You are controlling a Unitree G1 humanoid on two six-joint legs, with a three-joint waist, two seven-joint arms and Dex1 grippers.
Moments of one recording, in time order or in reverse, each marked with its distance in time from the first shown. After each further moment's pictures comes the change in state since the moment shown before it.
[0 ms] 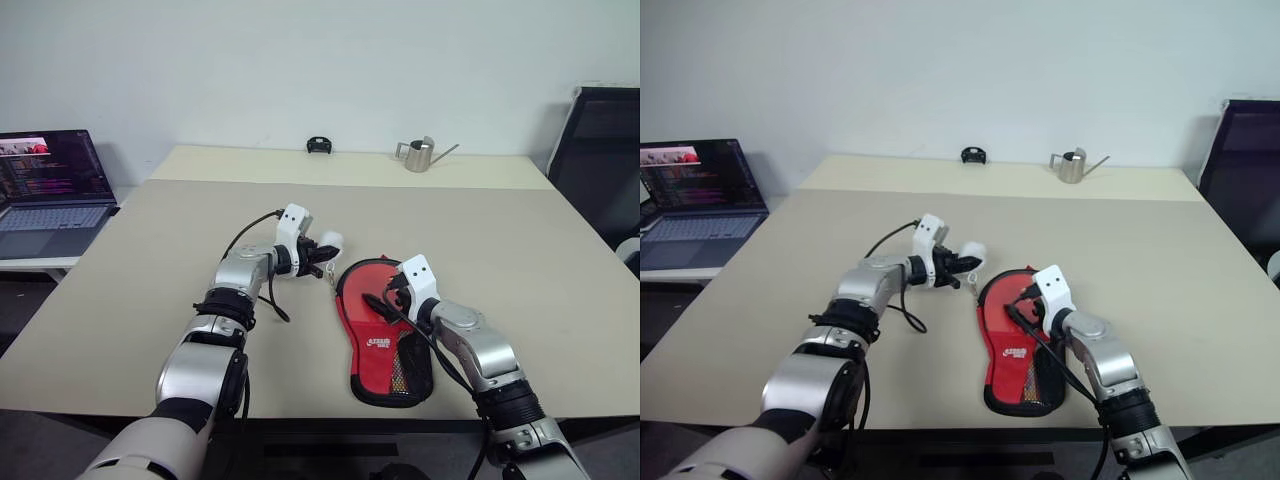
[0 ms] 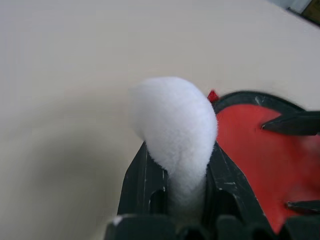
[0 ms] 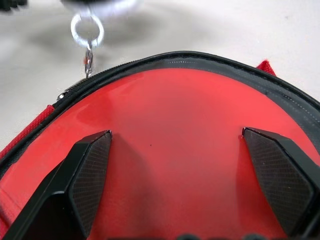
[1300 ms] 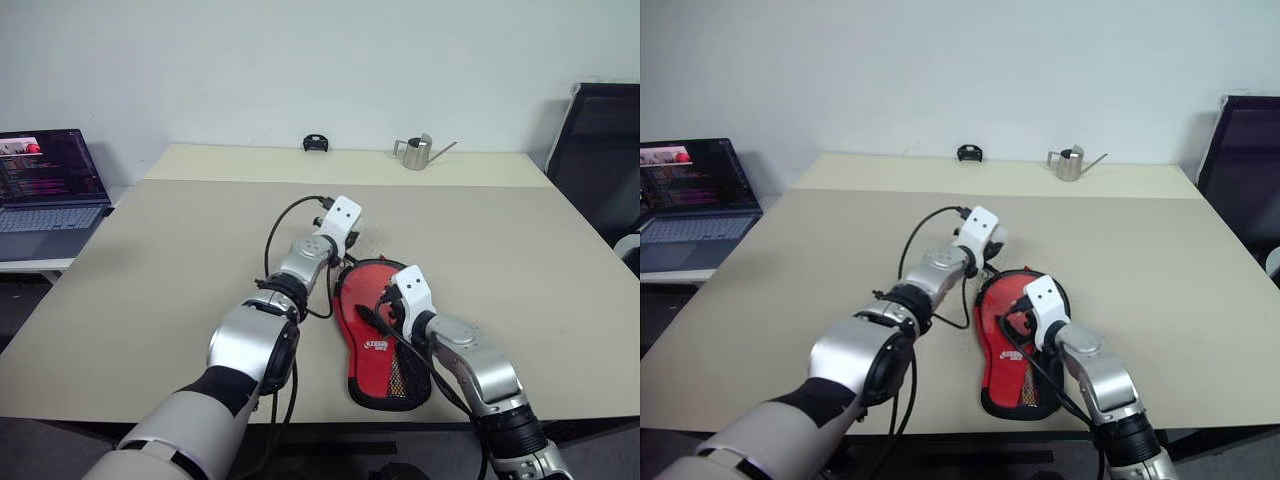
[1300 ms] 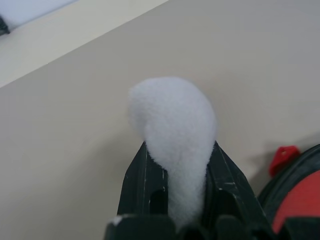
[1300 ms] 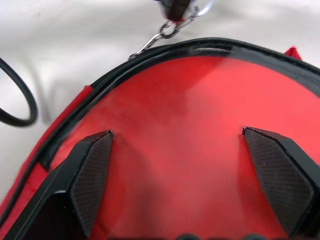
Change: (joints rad) left arm -0.237 -0.236 -0.003 0.389 0.301 -0.338 0.548; right arm 0.119 0.045 0.037 -0.235 -0.026 0.140 -0.038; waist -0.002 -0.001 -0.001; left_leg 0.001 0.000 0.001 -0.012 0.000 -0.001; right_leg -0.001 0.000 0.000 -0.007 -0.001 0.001
